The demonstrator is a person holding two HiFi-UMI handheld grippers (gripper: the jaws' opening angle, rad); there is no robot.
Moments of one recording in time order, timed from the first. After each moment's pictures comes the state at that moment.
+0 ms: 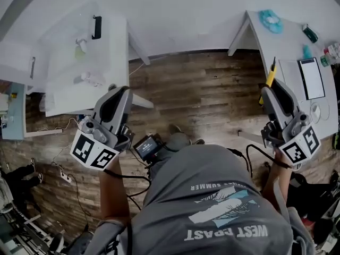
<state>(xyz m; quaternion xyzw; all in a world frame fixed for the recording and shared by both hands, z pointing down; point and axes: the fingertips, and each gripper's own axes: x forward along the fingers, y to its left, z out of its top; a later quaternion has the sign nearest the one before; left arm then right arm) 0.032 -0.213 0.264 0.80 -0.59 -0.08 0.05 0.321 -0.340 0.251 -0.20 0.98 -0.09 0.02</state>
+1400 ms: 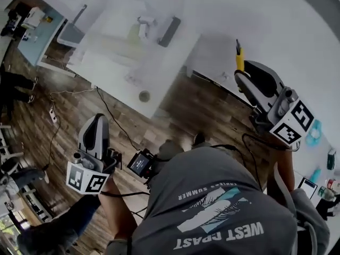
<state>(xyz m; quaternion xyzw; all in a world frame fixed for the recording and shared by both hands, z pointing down) -0.160 -0.164 0.257 0.47 -0.87 -0.11 0.03 -0.088 -0.475 0.233 0.24 0.97 -0.08 -0.03</state>
